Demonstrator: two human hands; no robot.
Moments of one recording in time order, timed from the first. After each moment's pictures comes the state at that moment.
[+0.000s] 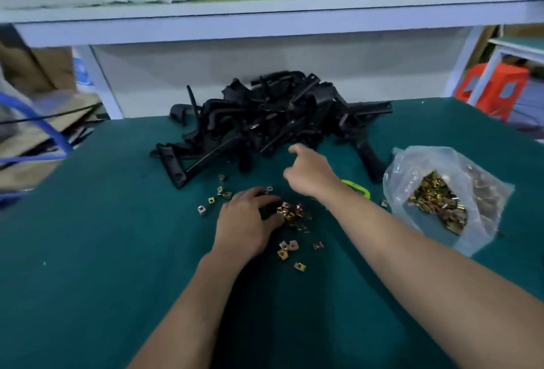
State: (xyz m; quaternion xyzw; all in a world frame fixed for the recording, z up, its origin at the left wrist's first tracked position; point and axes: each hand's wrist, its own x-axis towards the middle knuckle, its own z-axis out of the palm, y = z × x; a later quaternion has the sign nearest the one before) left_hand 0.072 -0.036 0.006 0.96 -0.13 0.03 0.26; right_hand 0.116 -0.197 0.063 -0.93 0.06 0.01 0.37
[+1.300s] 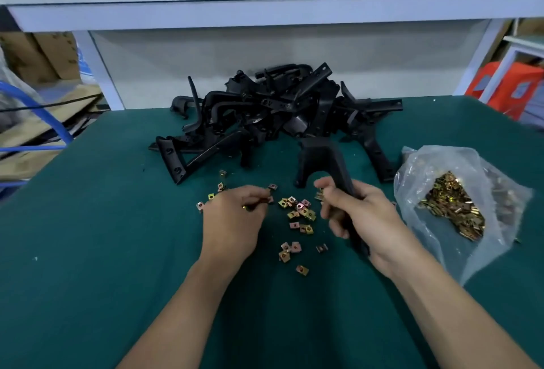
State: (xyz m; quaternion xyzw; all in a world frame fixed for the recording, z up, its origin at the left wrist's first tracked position) left_hand 0.057 -0.031 0.015 0.86 -0.02 0.12 0.50; right_hand 0.018 -0.239 0.039 -0.71 0.06 -0.02 0.71
